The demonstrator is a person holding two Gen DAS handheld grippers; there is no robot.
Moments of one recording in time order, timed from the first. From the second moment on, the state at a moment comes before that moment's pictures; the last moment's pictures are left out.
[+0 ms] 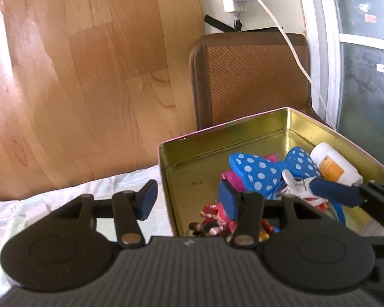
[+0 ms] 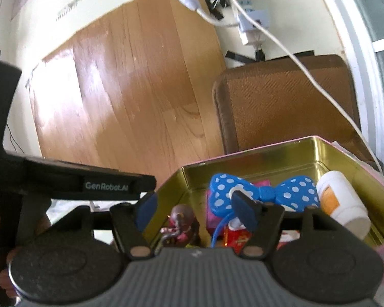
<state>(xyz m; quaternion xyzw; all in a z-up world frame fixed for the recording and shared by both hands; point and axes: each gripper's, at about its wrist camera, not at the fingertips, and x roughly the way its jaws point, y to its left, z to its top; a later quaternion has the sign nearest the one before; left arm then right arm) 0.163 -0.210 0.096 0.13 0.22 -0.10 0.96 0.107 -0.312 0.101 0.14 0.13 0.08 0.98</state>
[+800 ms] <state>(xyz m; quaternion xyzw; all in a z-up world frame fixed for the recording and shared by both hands) 0.080 -0.185 0.106 0.15 0.18 -0.05 0.97 0.018 -0.331 0.126 0.24 0.08 0.05 0.97</state>
